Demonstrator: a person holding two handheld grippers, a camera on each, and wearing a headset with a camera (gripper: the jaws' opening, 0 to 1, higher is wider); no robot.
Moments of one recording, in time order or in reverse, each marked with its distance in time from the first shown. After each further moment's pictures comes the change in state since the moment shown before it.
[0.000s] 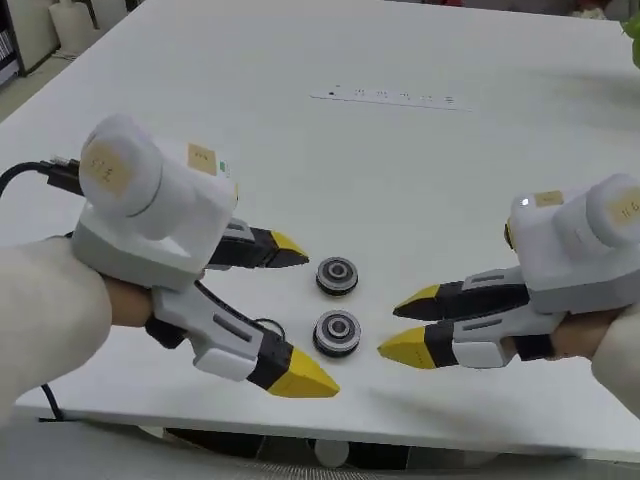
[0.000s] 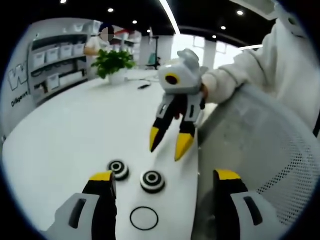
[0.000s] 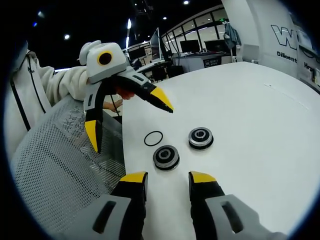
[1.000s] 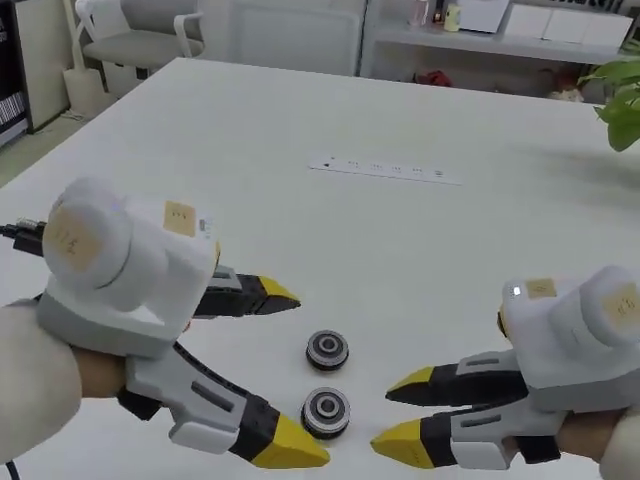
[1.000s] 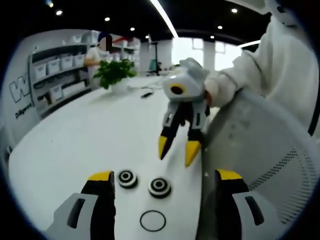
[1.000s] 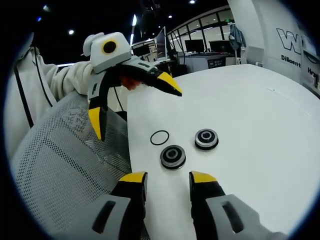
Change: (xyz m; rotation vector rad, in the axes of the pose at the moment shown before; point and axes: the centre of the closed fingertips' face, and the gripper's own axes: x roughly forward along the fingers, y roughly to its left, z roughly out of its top) left arm -0.012 0.007 0.015 0.067 -0.026 0.047; right arm -0.005 0.007 0.002 -0.038 0.014 0.013
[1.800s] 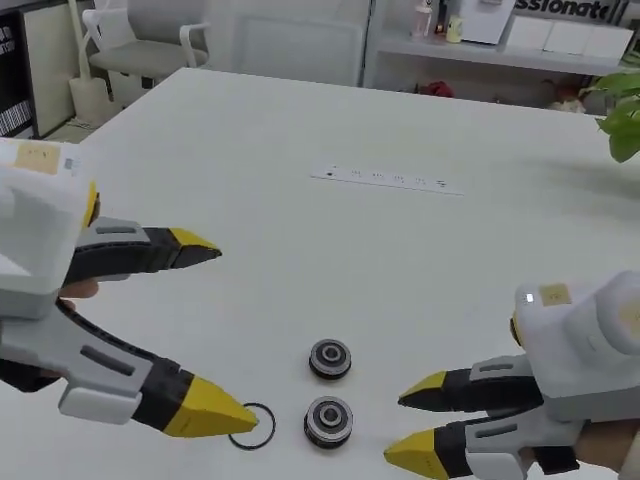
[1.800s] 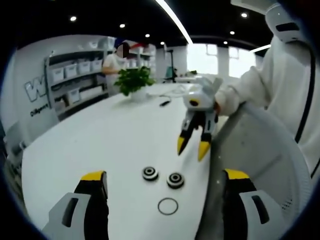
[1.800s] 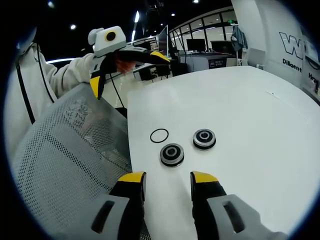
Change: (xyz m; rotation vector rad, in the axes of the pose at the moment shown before) left arm -0.064 0.021 0.017 -0.023 -0.062 0.129; right arm -0.010 0.001 0.000 -0.035 0.022 -0.016
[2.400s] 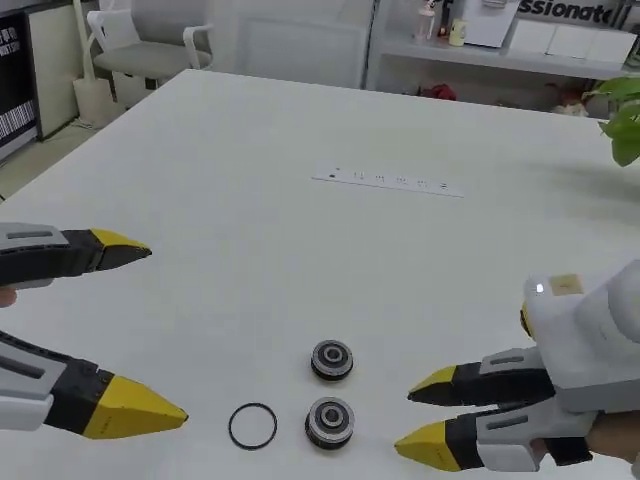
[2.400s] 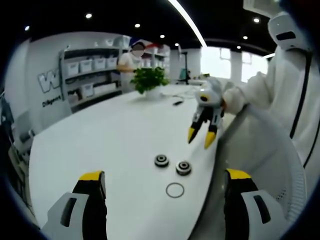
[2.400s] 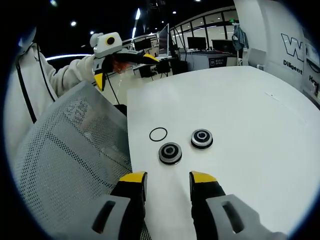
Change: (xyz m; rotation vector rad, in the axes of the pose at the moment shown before) left arm -0.047 0.017 -0.018 -0.072 -0.013 0.105; right arm -0.006 -0.001 0.000 -0.021 0.030 -0.008
